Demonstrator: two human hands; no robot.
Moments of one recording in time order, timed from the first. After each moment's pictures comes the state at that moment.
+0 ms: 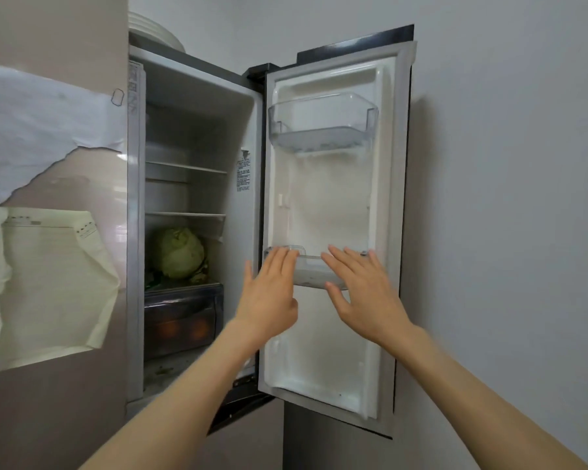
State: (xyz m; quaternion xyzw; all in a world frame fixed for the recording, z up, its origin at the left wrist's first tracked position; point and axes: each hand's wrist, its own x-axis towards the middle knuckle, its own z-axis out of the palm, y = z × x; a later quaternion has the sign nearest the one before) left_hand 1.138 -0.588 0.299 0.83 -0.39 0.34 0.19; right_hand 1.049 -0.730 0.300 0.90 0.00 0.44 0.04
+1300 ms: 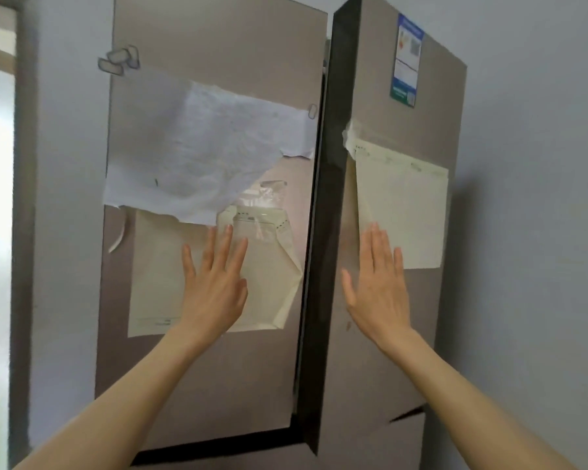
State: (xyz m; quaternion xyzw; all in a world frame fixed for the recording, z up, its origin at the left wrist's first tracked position) left_hand 1.227 -0.295 0.276 0.87 -0.14 0.47 0.05; right_hand 1.171 -0.532 0.294 0.87 0.03 0.50 -0.02
